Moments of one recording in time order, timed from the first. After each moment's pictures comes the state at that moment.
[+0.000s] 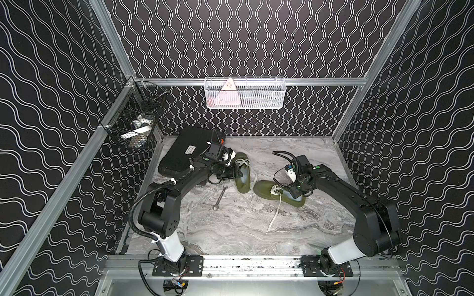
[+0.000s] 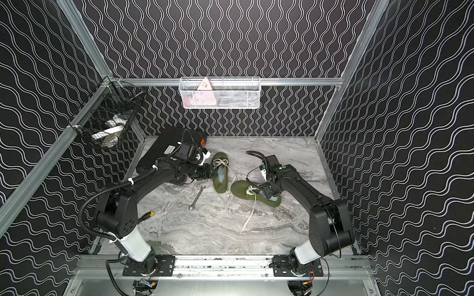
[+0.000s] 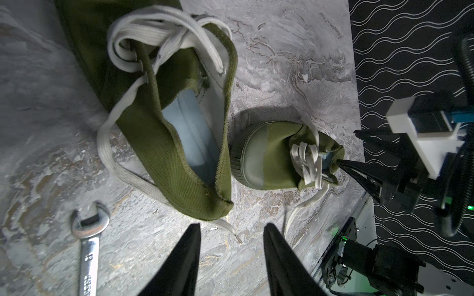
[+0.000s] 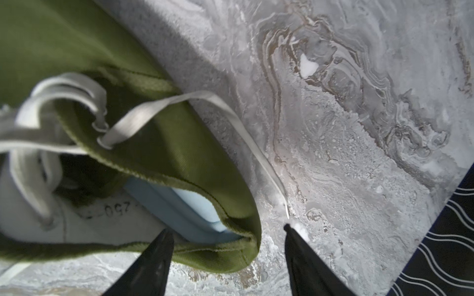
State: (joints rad) left arm -0.31 1.73 1.28 -0.53 0.52 -0.39; right arm 0.36 1.53 1.09 -0.87 0.18 -0.18
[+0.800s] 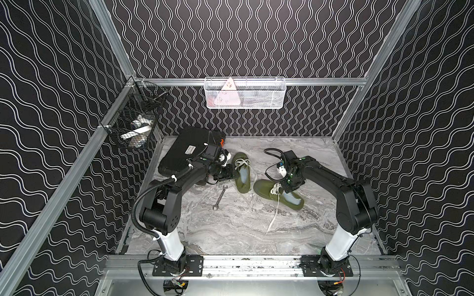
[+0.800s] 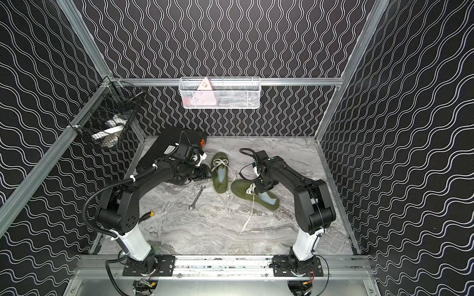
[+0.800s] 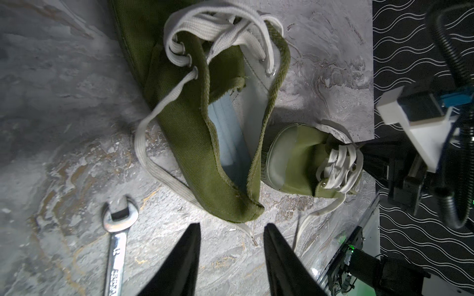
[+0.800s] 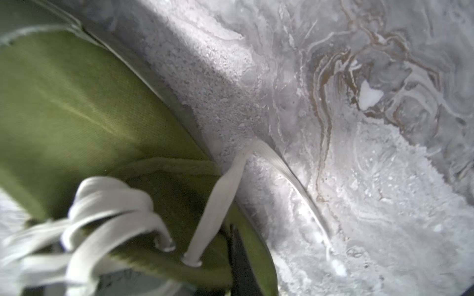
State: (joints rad) left arm -0.27 1.76 1.27 -0.52 0.52 -0.39; right arm 0.38 1.78 1.30 -0.95 0.09 -0.04
